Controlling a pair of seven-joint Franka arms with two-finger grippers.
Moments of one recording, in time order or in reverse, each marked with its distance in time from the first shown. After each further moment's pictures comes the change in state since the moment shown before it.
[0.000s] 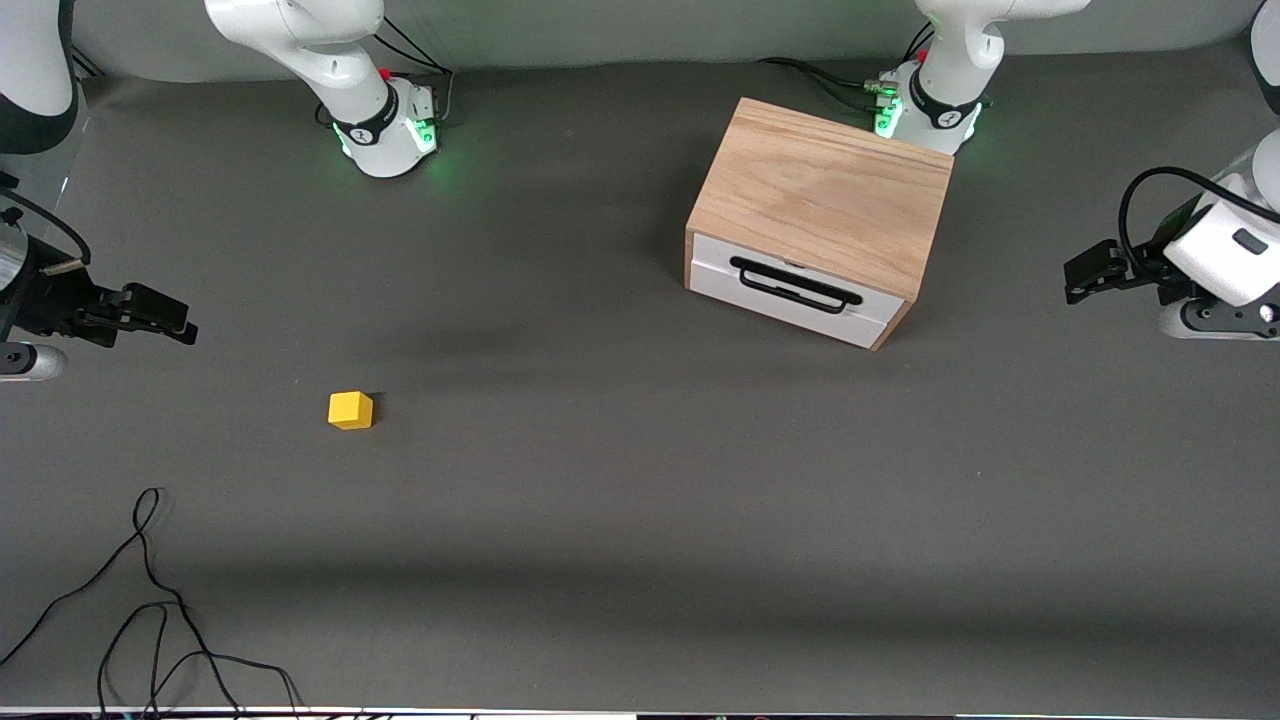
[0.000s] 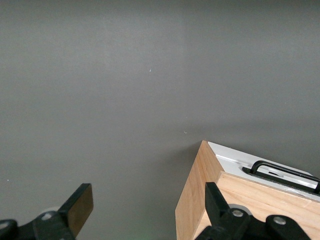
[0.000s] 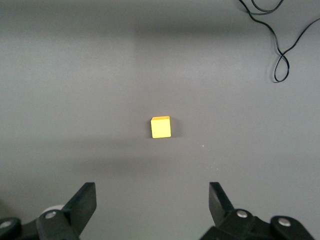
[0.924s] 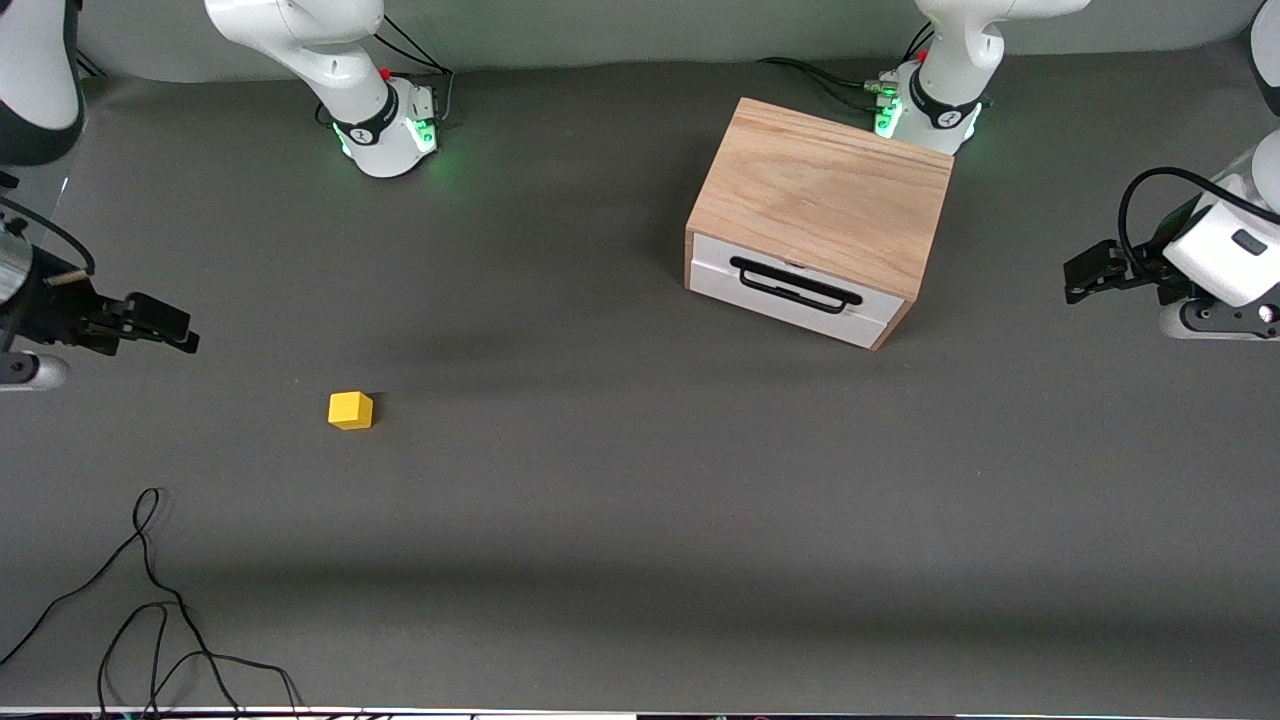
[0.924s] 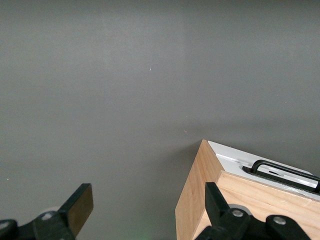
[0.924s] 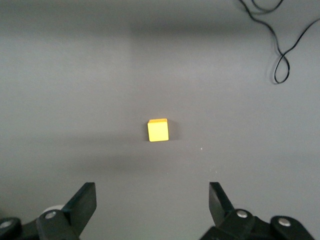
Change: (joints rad) left arm 0.000 0.002 0.000 0.000 0.000 -0.005 0.000; right arm -0.001 0.049 -0.001 -0.003 -0.013 0.021 0.001
